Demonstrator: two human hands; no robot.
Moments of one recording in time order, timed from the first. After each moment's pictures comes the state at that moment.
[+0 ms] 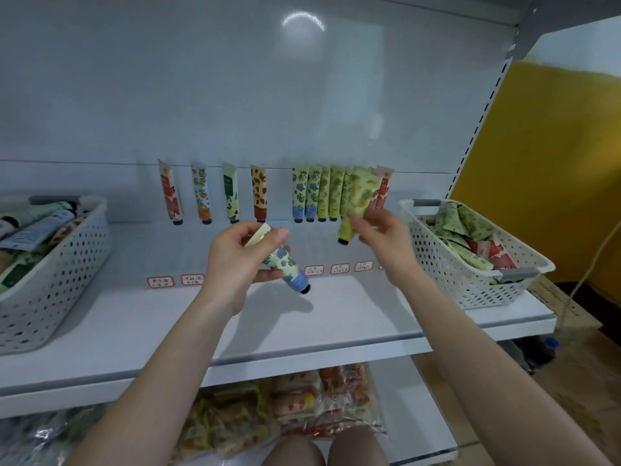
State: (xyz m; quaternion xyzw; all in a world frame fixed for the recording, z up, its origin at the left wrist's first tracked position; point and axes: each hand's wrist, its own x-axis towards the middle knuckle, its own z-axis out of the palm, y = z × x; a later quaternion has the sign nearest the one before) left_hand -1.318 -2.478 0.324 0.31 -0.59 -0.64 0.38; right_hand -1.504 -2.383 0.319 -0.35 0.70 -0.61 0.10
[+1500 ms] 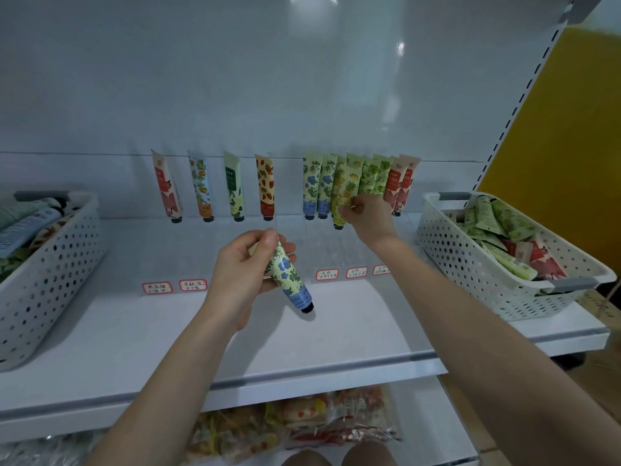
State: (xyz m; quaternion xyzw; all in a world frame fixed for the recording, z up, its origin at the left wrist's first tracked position) left_hand -1.337 -2.500 0.299 0.32 -0.58 -0.66 0.36; right_hand -1.552 -2.472 0.297 -0.40 0.82 -0.40 0.02
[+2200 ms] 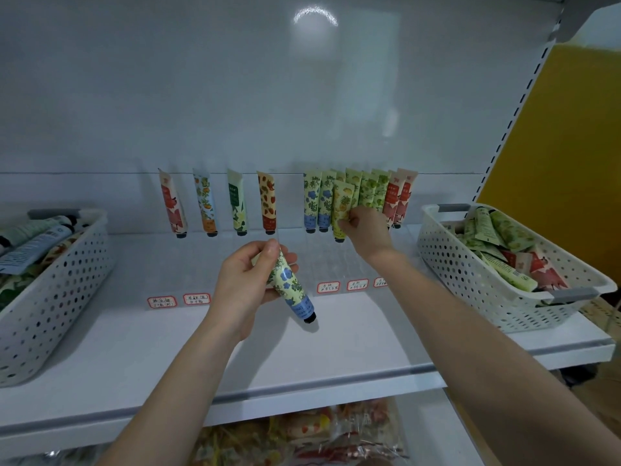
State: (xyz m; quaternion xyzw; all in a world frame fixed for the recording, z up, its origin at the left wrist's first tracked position) left_hand -1.338 -2.499 0.304 0.32 -0.58 -0.66 0.36; right_hand -1.555 -2.477 0.297 -0.41 0.85 -0.34 -0.01
